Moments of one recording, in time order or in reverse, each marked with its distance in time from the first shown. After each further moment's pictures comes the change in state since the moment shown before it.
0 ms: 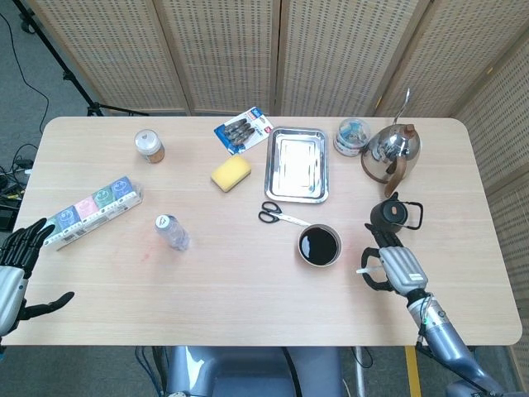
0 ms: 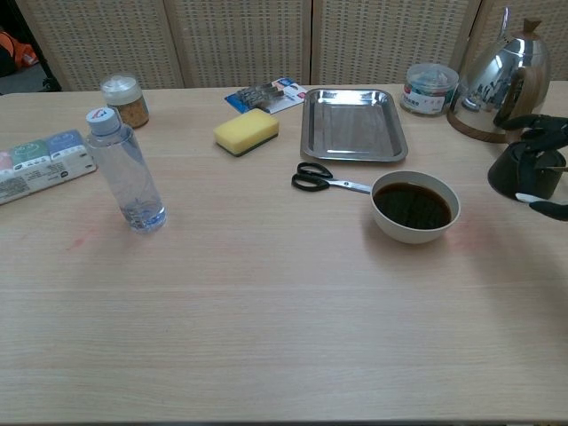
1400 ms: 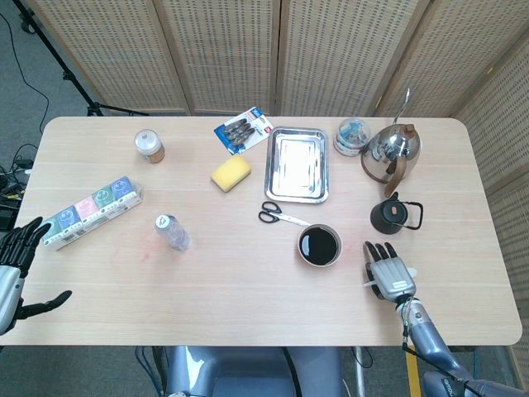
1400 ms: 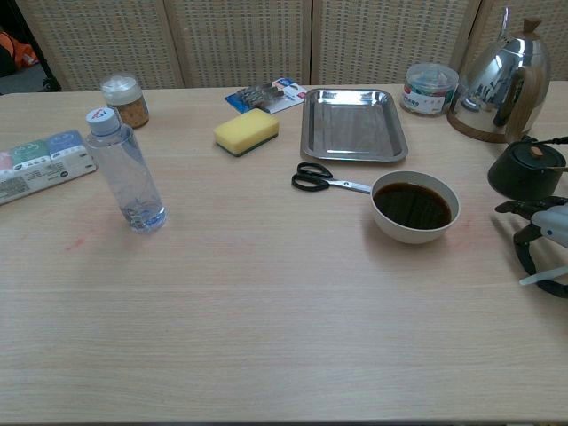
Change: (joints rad) left arm 0.002 0.001 -0.007 0.004 -0.010 0.008 -0.007; right arm 0.020 -0.264 -0.087 0.353 0.103 -0.069 -0.463
